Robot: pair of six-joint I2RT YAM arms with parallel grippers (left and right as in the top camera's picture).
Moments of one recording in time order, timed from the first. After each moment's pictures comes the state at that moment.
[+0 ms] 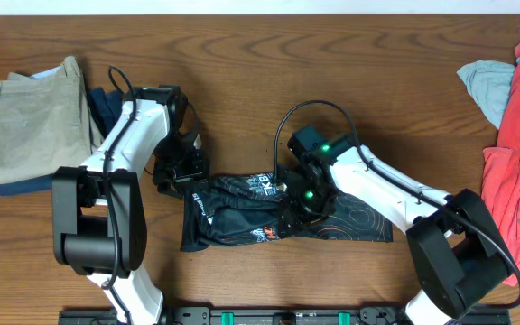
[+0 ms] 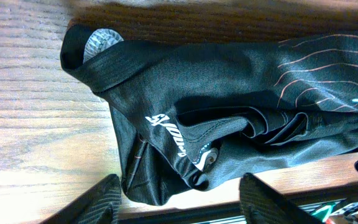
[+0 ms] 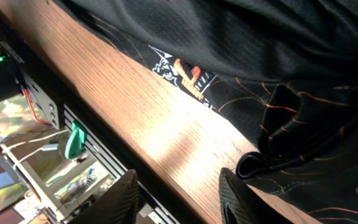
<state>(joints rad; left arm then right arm) -0.11 1.90 1.33 -1.31 0.25 -0.15 0.61 1.80 1.13 -1.01 -0.61 0.05</state>
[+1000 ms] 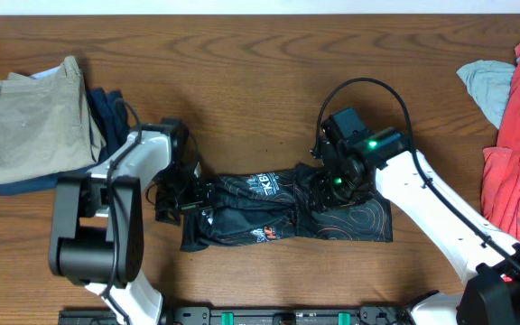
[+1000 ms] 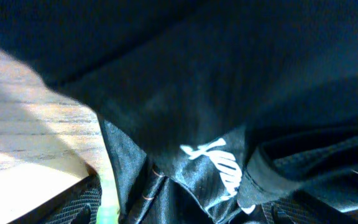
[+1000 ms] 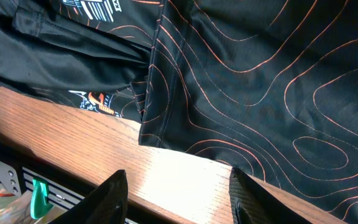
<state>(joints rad) -0.10 1.85 1.02 -1.05 0.26 -0.17 0.49 1.56 1.14 -1.07 -0.29 0.26</state>
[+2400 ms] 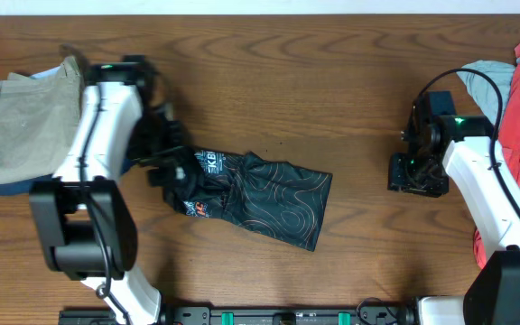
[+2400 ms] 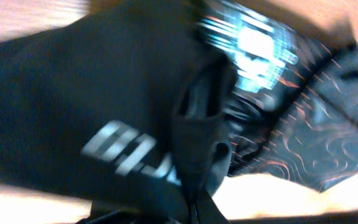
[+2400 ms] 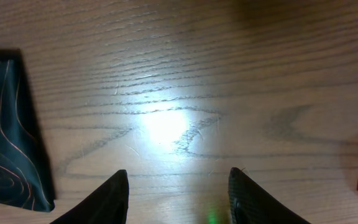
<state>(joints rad) -0.06 1.88 1.53 -1.38 0.19 -0.20 0.03 1.56 1.14 -1.15 -0.03 0.22</state>
